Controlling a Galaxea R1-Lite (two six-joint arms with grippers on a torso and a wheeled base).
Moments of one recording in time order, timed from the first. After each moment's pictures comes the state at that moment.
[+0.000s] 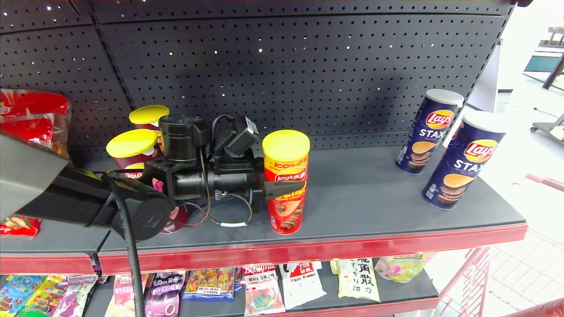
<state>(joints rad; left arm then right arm) -0.49 1.95 -0.97 -0.79 -0.81 0.24 0.14 0.23 -0.10 -0.01 -0.02 -0.08</state>
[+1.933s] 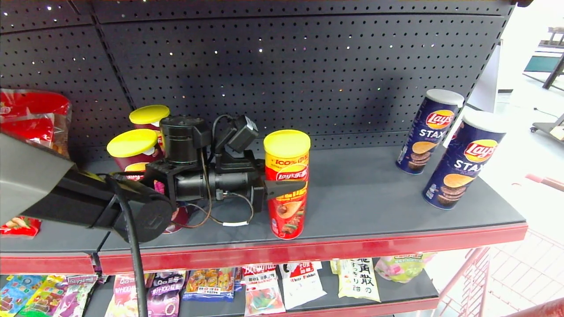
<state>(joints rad) -0.50 1.96 -0.96 -0.82 -0.80 0.14 0.14 0.24 -0.10 -0.01 -0.02 -0.08</state>
